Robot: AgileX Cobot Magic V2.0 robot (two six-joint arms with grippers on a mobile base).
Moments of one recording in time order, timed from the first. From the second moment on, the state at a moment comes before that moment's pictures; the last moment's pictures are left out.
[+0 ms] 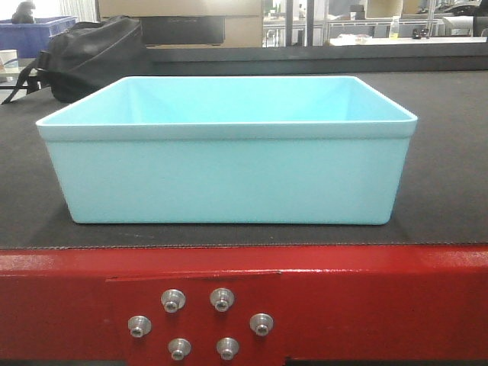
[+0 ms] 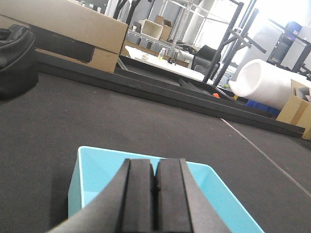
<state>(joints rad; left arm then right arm) -0.36 0.58 -0.53 0.38 0.00 -0.73 0.38 0.70 -0.62 -0.42 0.11 0.64</state>
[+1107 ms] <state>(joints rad) -0.36 0.58 -0.53 0.38 0.00 -0.73 -0.08 0.01 0.00 0.01 0.02 -0.01</state>
